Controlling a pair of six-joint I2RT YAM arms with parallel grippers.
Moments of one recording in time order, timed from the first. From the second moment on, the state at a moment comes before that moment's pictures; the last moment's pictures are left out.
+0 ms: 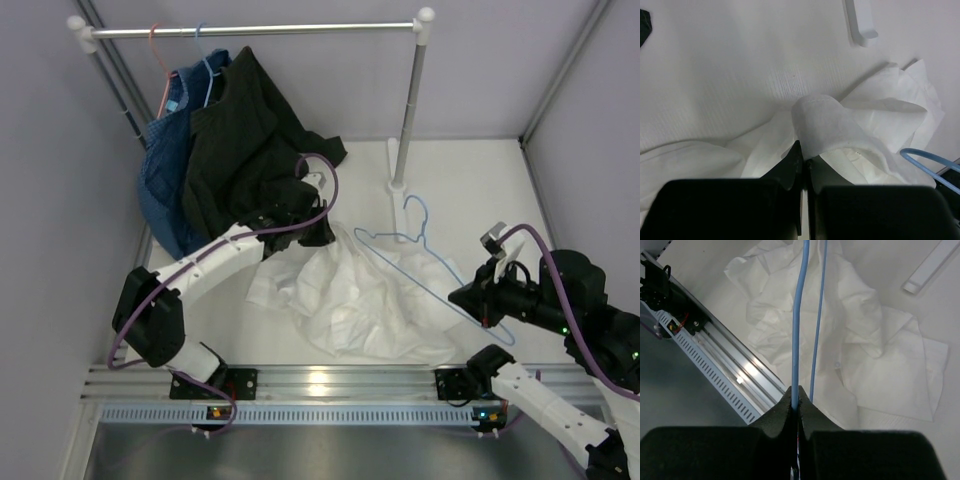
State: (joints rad) left arm -0.66 1.51 1.16 -0.37 0.04 -0.58; right arm 0.56 0.56 1.22 -1.18 -0.26 0.12
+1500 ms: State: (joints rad) left arm -0.70 1.15 1.30 -0.67 0.48 -0.30; right arm 0.56 0.60 0.71 -0.42 -0.71 0.28
